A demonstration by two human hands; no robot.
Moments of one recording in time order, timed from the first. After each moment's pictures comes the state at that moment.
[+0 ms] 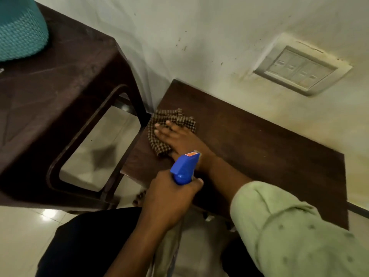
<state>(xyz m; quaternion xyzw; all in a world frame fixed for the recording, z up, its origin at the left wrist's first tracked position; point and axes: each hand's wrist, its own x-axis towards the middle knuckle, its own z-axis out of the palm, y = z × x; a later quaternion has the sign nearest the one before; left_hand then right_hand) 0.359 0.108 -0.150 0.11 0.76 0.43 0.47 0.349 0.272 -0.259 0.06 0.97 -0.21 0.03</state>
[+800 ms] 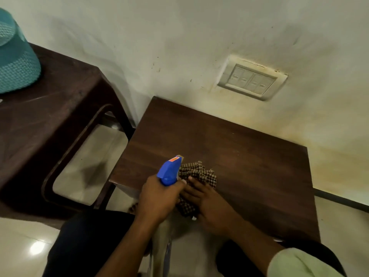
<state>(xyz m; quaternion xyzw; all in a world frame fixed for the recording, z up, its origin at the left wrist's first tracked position) 0.377 0.111 -0.158 0.15 0.75 0.46 0.45 0.528 0.216 -0.247 0.09 0.98 -0.17 0.04</state>
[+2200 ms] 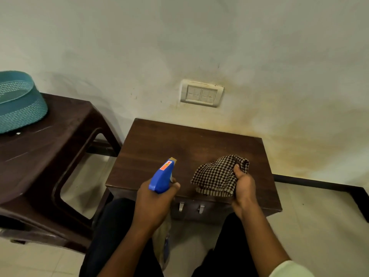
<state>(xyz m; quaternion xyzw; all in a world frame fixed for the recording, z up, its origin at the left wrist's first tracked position) 0.443 0.052 -0.100 0.29 0.67 0.56 0.38 0.611 0.190 -0.134 0.58 0.28 -0.64 -0.41</state>
